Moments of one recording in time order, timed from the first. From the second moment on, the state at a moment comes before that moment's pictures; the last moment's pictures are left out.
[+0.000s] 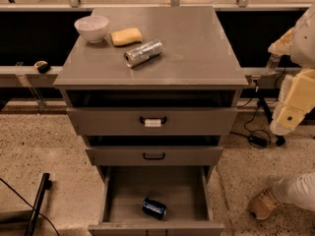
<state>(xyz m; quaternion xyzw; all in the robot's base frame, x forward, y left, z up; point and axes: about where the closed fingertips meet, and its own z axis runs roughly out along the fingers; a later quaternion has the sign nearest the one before) 0.438 -0.217 0.976 -0.60 0.78 -0.03 0.16</state>
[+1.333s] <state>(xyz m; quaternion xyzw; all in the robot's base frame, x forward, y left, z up) 0.418 -0.200 0.860 -0.56 0.80 0.01 0.21</state>
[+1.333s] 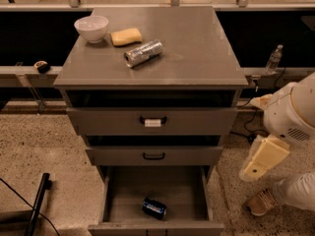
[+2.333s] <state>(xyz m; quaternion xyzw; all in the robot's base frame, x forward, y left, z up) 0.415 -0.231 0.843 -0.53 0.78 0.11 0.31</state>
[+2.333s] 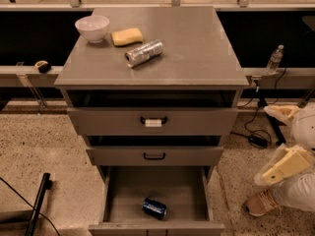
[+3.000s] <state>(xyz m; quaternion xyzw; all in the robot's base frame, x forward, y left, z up) 0.421 -0.208 0.842 -0.55 0.74 0.19 0.33</state>
